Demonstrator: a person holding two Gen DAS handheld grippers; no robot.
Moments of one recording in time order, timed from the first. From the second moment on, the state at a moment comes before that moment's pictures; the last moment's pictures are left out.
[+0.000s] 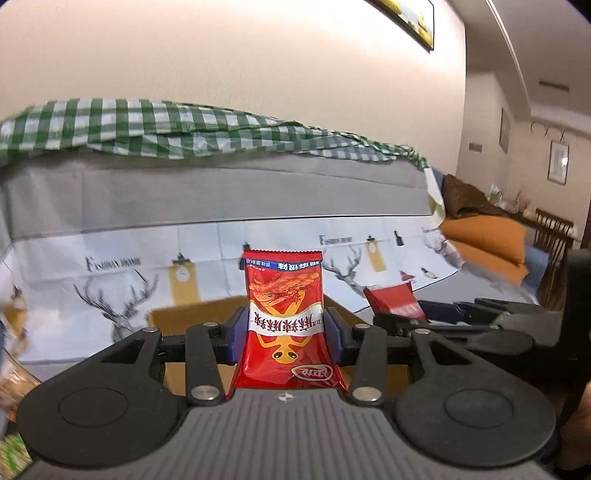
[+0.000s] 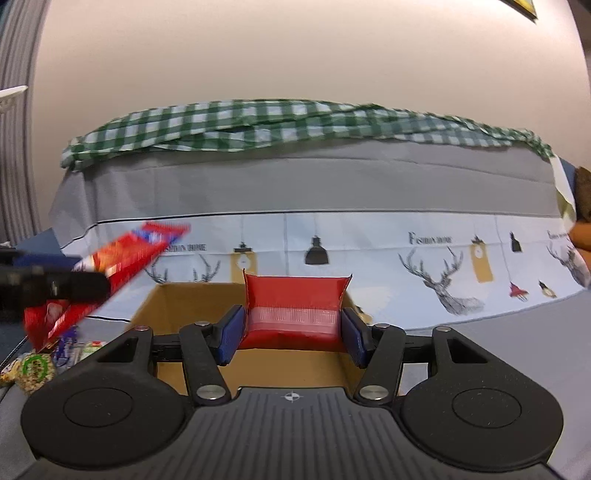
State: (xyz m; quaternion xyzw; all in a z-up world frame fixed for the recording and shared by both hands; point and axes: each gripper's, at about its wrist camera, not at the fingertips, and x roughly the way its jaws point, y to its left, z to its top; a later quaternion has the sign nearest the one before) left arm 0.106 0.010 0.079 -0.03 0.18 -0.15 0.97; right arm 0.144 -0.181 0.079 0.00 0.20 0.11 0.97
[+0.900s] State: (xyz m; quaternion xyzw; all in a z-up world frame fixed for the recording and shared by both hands) left arm 0.132 -0.002 0.057 -0.03 0.21 -0.12 0.97; right arm 0.154 -0.171 0.073 0.00 0.21 0.07 0.97
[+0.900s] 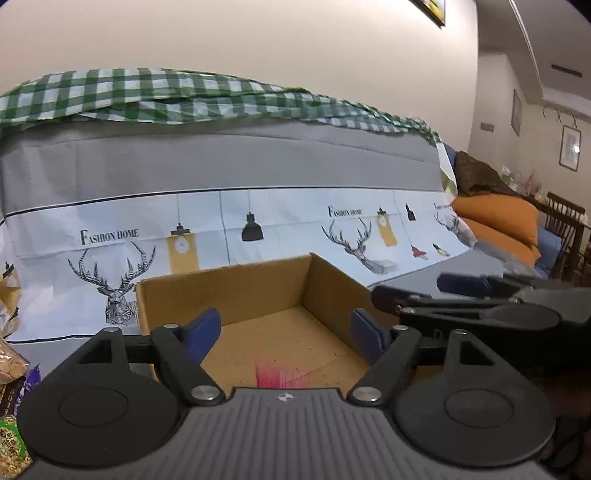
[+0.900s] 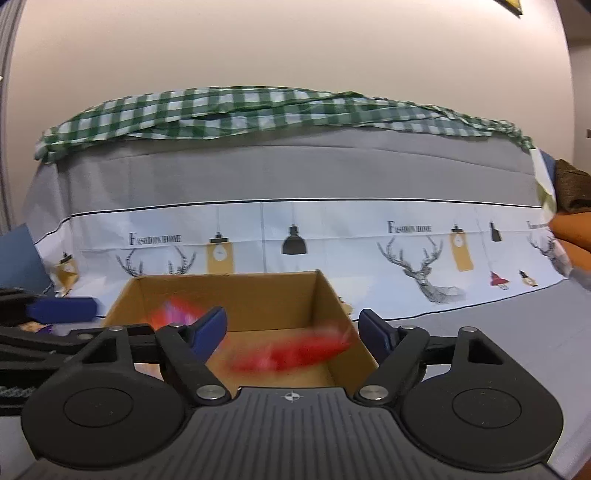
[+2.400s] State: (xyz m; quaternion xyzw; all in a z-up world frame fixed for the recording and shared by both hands) left arm 0.097 0.179 0.020 -0.10 0.33 0.04 0.94; right arm 0.122 -0.051 0.064 0.06 0.24 0.22 0.94
